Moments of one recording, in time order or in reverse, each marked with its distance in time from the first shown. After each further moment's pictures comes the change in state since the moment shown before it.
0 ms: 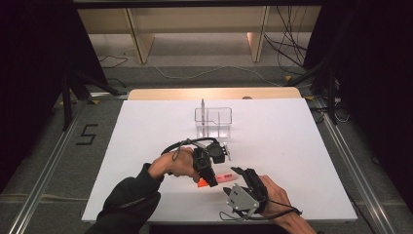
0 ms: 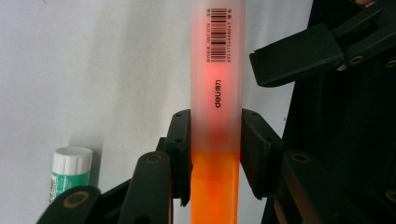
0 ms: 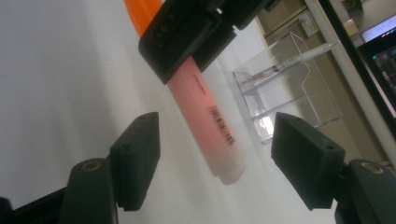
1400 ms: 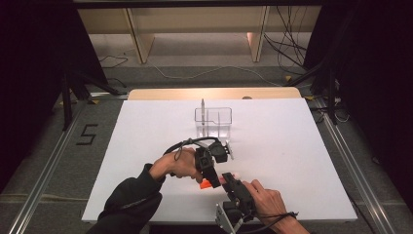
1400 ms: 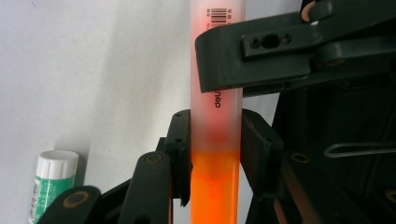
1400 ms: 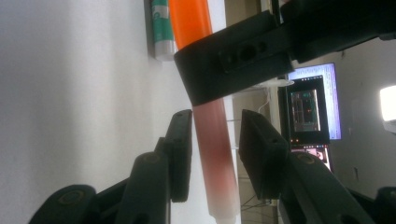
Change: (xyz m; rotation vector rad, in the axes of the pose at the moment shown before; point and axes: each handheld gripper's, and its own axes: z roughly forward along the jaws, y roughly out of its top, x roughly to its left) left arm -0.003 0.006 -0.002 -0.011 -0.040 -0.043; right arm 0.036 0.012 0.011 0.076 -0.228 -0.408
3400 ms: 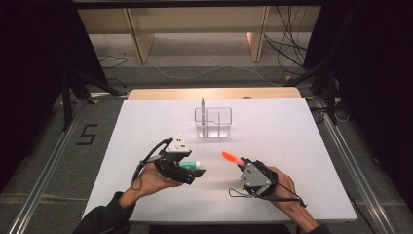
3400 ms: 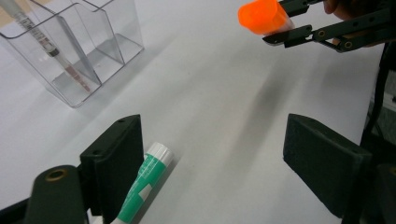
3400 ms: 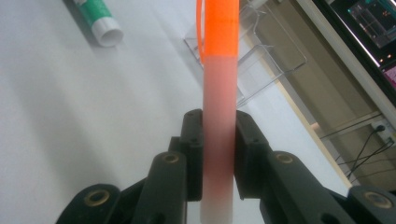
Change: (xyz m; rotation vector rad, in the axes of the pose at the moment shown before) left arm -0.006 -0.110 -0.011 -0.692 0.338 -0.226; right arm -0.044 -0.071 0.028 0.001 0.164 0.607
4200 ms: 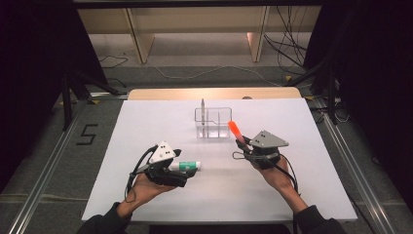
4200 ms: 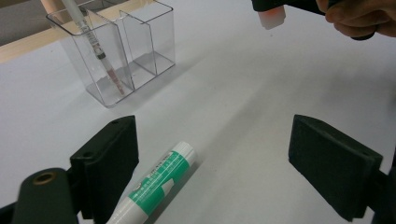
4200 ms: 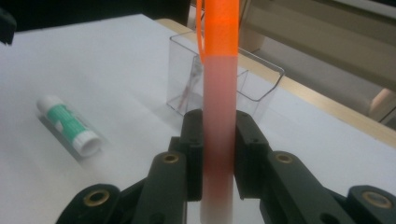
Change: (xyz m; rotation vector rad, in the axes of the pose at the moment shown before) left arm 0.005 -0.030 -0.013 -0.158 0.097 -0.048; right arm -0.061 0.012 0.027 -0.130 0.121 0.486
